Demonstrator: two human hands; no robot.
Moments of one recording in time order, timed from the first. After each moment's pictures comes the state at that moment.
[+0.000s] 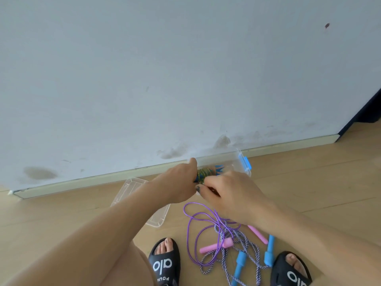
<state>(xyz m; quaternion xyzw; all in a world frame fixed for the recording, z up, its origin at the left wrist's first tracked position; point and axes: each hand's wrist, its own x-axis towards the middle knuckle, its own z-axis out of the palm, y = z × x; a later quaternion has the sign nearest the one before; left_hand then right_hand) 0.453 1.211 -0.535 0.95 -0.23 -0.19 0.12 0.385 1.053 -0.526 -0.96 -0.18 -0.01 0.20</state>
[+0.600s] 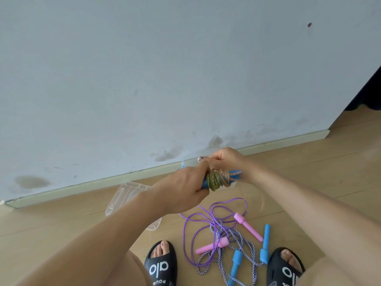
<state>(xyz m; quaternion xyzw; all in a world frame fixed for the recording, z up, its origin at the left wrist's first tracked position) 0.429 1.190 -0.520 0.90 -0.38 -0.11 0.21 0.448 1.008 -0.527 -0.88 -0.03 0.16 0.46</state>
